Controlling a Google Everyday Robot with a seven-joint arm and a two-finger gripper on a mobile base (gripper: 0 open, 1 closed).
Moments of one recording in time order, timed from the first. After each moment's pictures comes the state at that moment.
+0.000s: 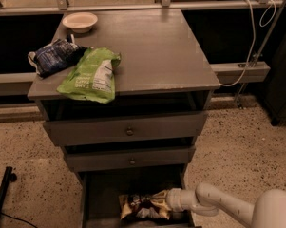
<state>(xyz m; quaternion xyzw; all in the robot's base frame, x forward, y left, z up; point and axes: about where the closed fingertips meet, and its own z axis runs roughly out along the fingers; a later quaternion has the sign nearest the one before) 0.498 -0.065 0.218 -0.52 0.69 0.32 0.38</state>
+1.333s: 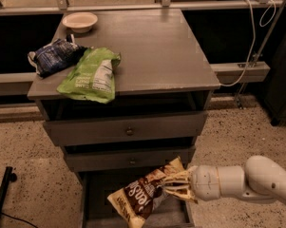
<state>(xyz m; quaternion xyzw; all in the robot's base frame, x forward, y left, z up) 0.404 -0.081 0.616 -0.69 0.44 0.23 0.52</state>
